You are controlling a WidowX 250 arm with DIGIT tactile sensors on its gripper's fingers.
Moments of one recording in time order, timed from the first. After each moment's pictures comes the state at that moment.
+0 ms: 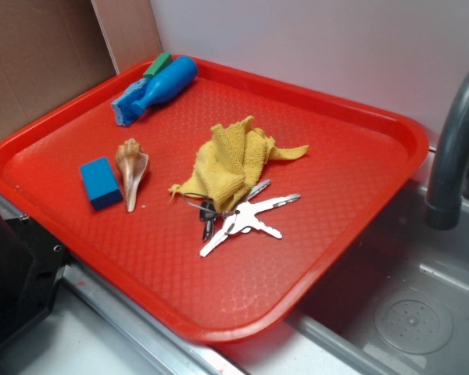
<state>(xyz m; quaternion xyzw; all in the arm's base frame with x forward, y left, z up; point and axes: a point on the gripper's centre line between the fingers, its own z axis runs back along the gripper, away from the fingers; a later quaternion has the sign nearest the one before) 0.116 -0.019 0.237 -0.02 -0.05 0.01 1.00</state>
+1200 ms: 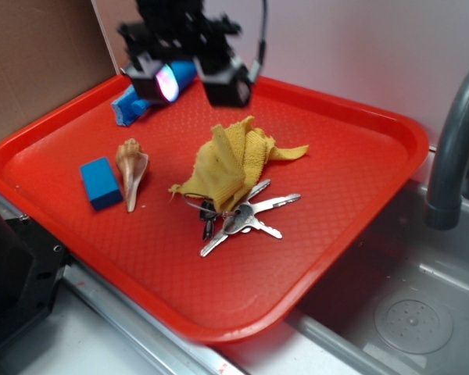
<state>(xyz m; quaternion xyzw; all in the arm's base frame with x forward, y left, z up) 0.238 -0.057 0.072 -0.02 -0.04 0.17 0.98</state>
